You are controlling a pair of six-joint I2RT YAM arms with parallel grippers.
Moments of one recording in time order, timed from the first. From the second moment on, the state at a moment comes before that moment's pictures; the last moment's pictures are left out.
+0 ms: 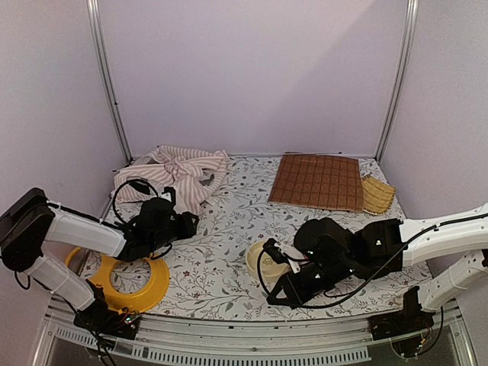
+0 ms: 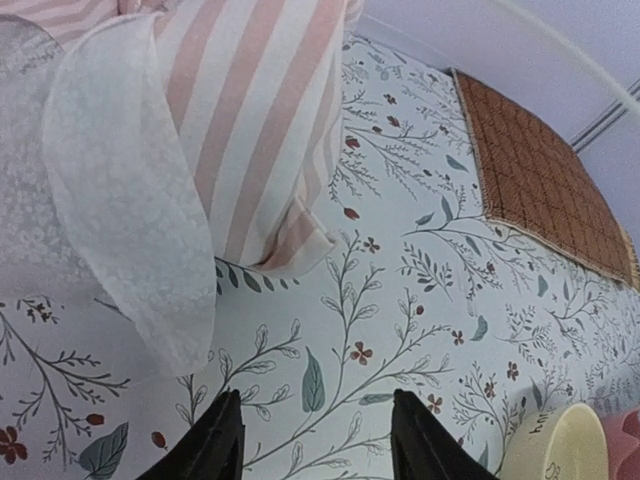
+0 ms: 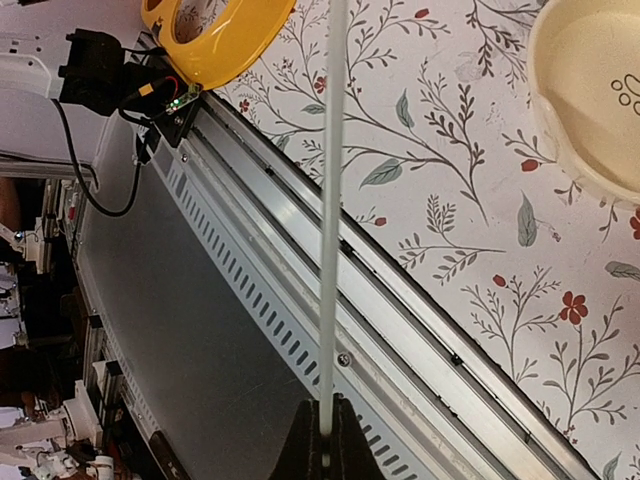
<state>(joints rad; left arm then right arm) -0.72 1.45 0.48 0.42 -0.32 -0.69 1.34 1.33 0.92 -0.43 -0.18 0.83</state>
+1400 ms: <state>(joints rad) -0.80 1.70 0.70 0.62 -0.55 -0.39 1.31 1.34 1.04 -0.45 -0.21 0.80</state>
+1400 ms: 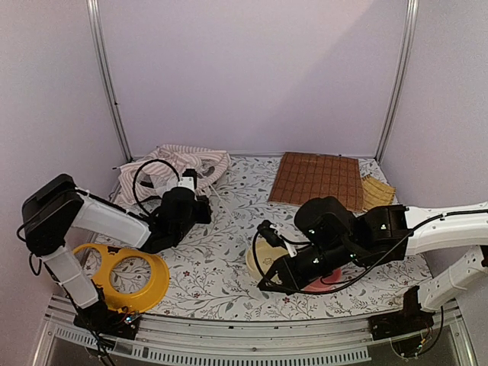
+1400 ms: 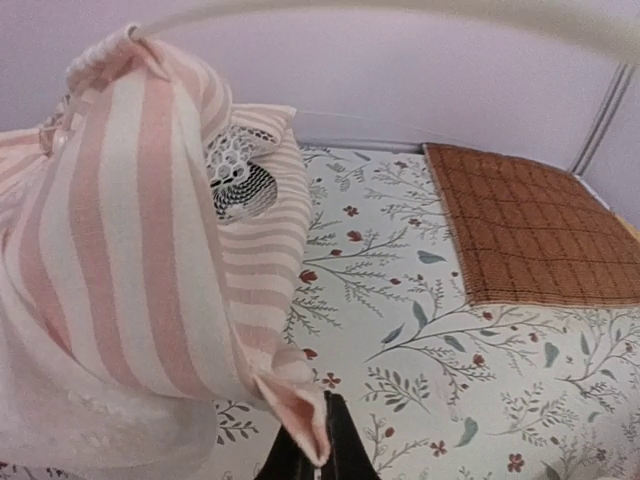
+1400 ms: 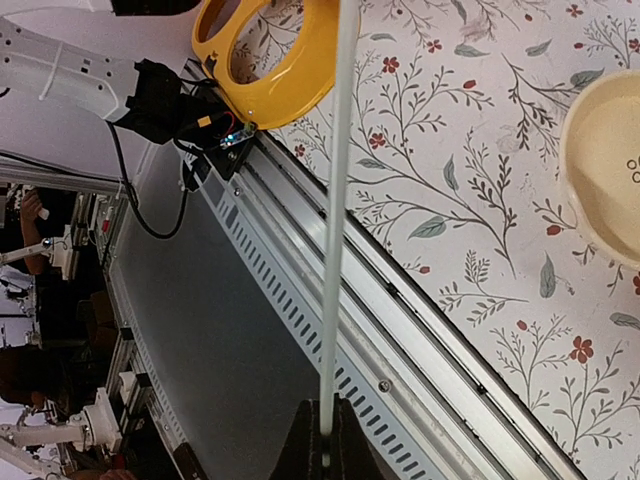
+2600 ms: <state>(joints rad) -1.34 1.16 0.48 0.54 -0.36 -0.19 1.26 1.45 1.25 -0.09 0.04 0.71</state>
